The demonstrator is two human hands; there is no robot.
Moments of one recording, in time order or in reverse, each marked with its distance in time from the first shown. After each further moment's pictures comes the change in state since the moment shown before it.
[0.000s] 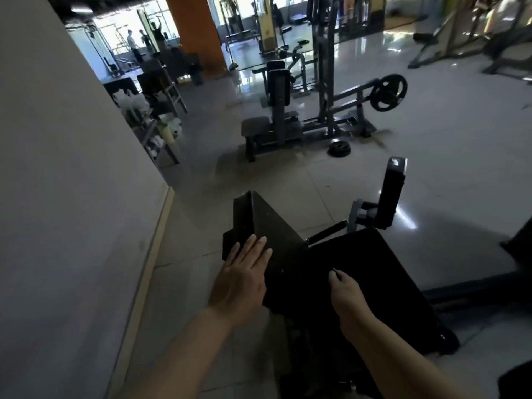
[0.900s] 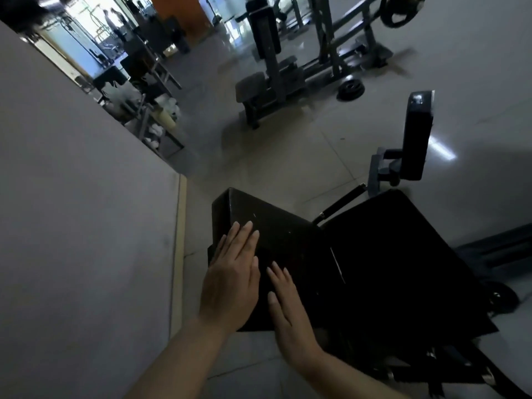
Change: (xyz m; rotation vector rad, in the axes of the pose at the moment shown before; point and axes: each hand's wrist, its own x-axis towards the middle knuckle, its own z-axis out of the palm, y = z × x) left_hand 0.071 0.001 0.012 -0.178 -0.024 -0.133; right_hand 0.027 0.031 0.072 -0.101 -0.379 -0.363
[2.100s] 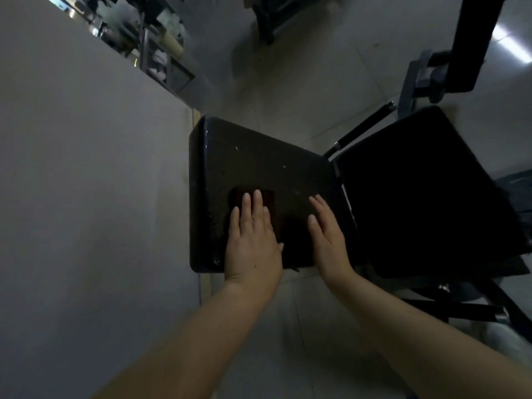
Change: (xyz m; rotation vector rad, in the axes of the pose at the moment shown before) left_hand -0.010 0.076 0.056 0.841 -0.639 -0.202; right_hand 0.026 0.078 -0.065 0.251 0.185 0.117
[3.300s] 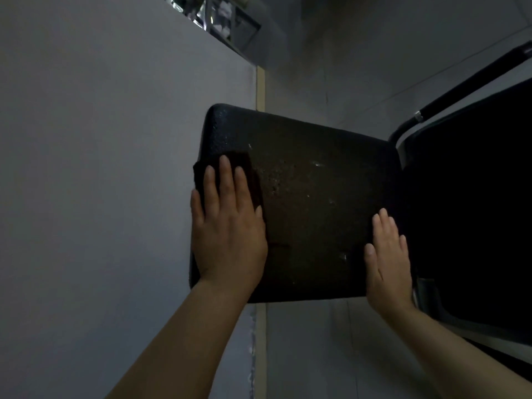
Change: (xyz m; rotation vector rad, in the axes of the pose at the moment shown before) left_hand 0.054 -0.022 -0.006 -0.069 0.125 -0.345; right_hand 0.050 0.110 -0.026 -0.457 -0.144 -0.099
